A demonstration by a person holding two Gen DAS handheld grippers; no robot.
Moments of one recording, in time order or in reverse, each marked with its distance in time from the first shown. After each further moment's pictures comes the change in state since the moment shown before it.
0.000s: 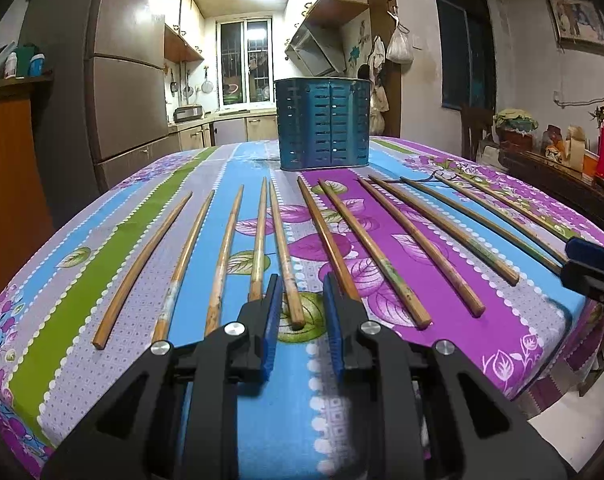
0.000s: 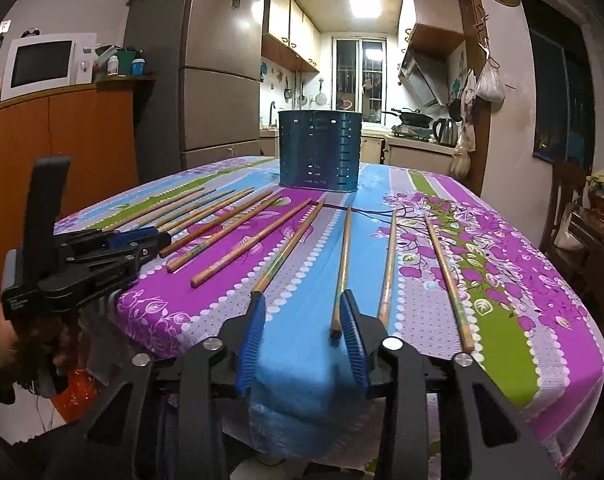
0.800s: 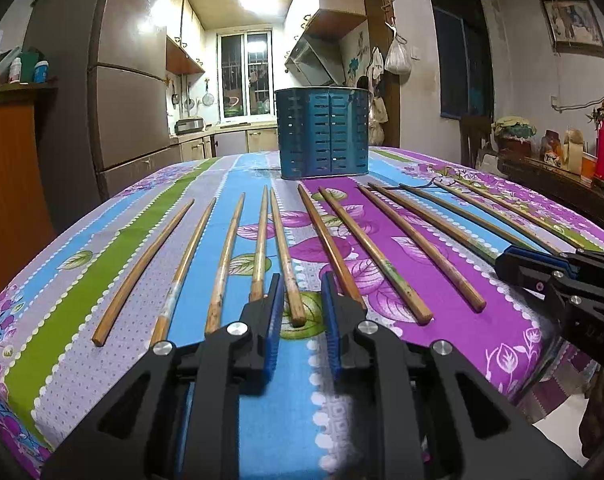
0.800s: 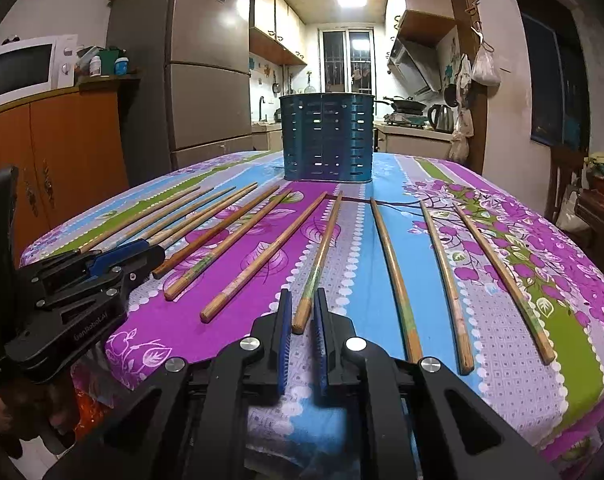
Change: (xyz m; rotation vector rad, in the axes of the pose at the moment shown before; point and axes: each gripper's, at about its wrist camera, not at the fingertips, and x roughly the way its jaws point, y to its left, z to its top) left arm -0.006 0.001 -0.010 0.006 -0.056 0.005; right arm 0.048 0.025 0.009 0.053 0.018 -0.023
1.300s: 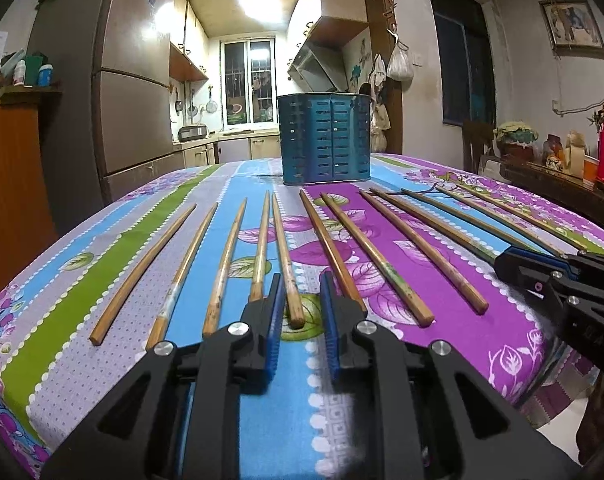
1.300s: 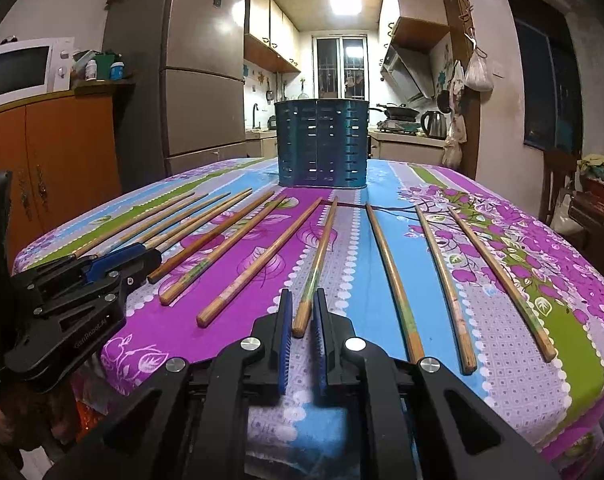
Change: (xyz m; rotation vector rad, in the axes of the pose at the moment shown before) left arm 0.001 -0.003 -0.001 -0.002 -0.027 0.012; right arm 0.001 0.005 -0.003 0.002 -0.031 -0.031
